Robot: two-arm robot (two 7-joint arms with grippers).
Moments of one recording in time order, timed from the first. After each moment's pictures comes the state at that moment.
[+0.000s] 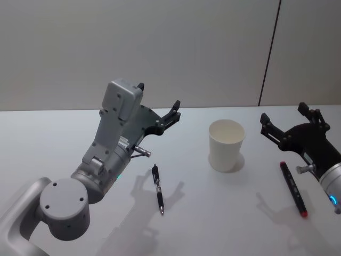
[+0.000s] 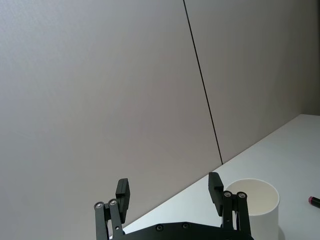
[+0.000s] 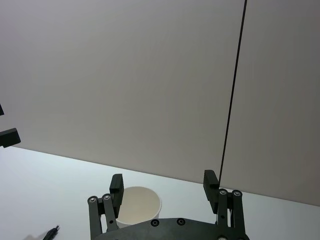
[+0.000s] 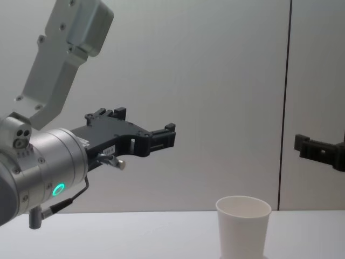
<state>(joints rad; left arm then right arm) -0.24 0.38 0.45 -1.63 -0.20 0.01 -0.01 -0.01 0.34 -0.23 -1.77 0.29 0.03 0.07</state>
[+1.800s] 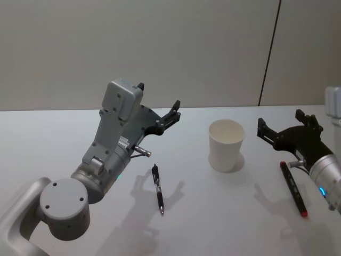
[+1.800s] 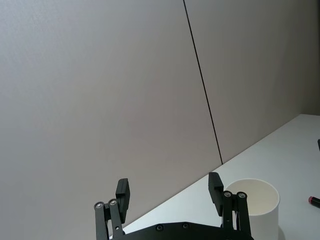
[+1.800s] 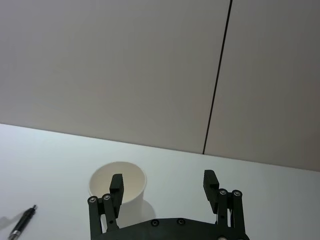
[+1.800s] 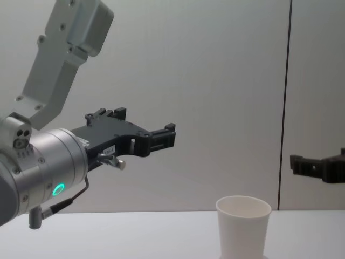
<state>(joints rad) -0.24 0.38 0.45 -1.63 -0.20 0.01 -0.01 0.04 0.28 -0.24 -1.76 0.23 0.27 -0.02</state>
